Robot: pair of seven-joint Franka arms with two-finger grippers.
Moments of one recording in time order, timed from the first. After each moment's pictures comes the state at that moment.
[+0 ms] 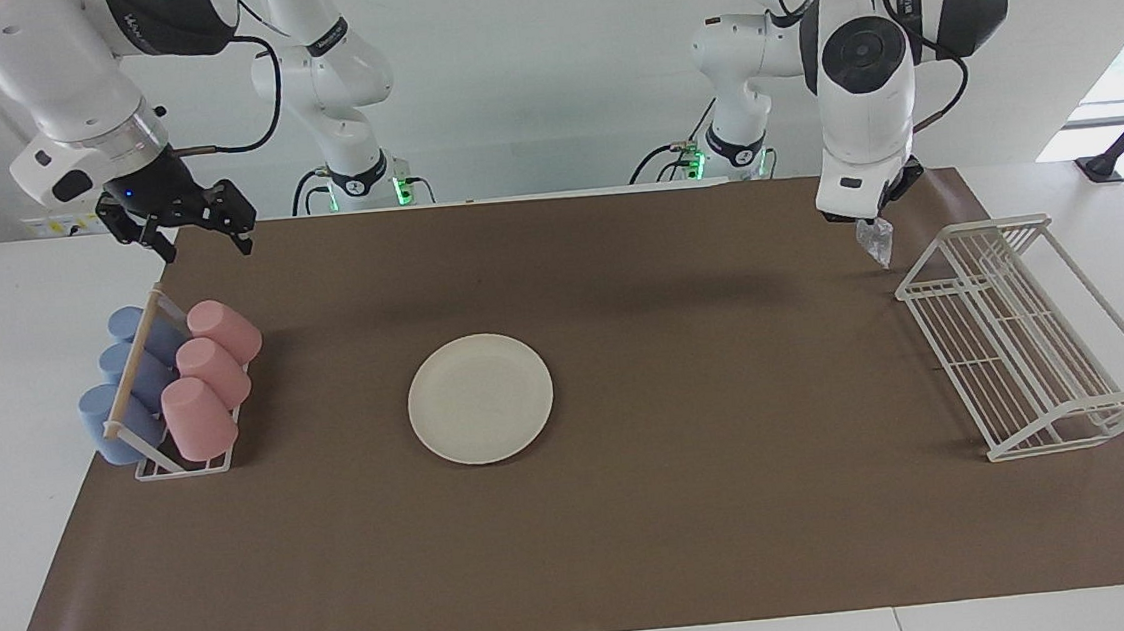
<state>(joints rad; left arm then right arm) -0.25 0.00 -0.05 -1.81 0.52 1.49 -0.43 -0.10 -0.07 0.02 -1.70 0.01 1.58 -0.07</state>
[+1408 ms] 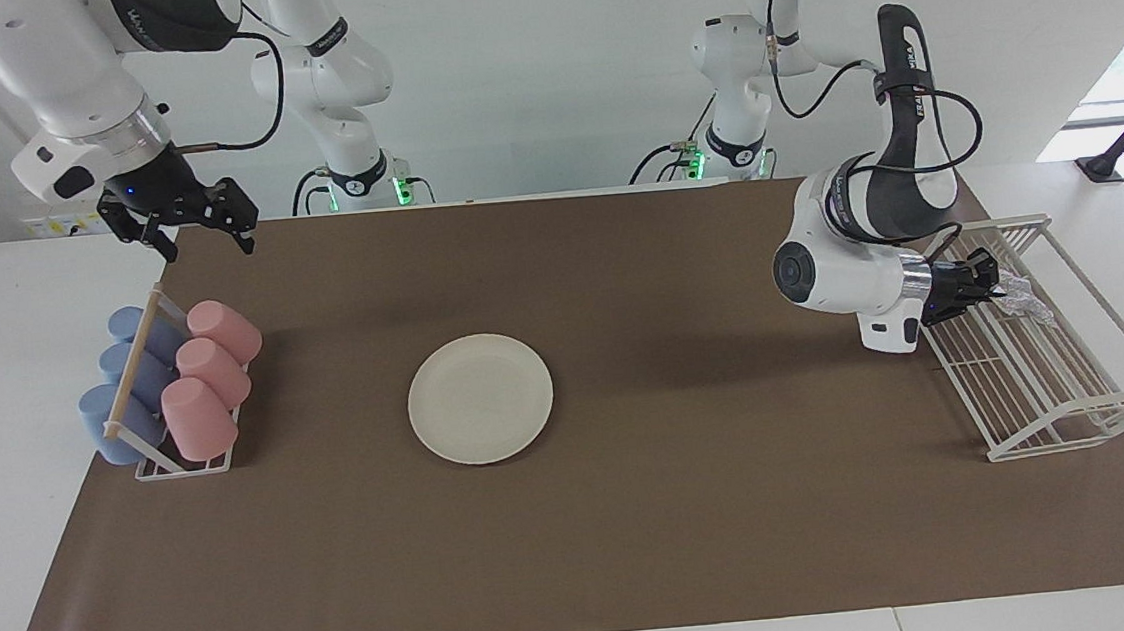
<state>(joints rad) -0.20 0.33 -0.03 -1.81 1.15 1.60 -0.75 -0.10 -0.07 0.03 -1.69 0.01 1.58 -0.07</state>
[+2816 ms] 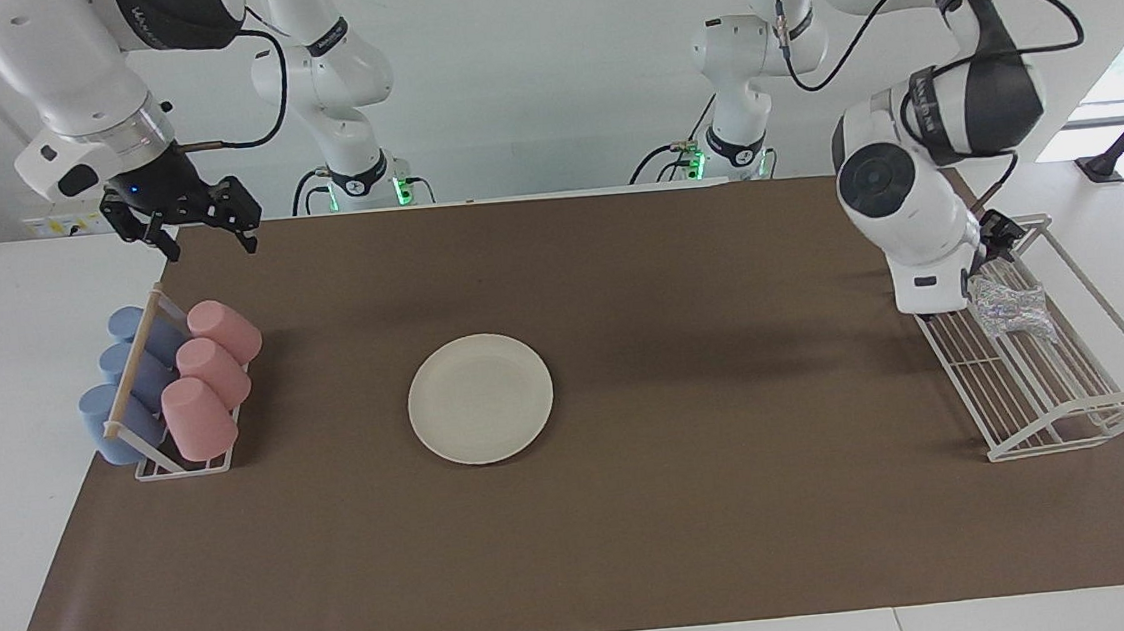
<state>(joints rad) -0.17 0.22 -0.02 -1.60 0.67 1.63 -0.60 -0.10 -0.07 0.03 -1.69 0.01 1.58 -0.07</state>
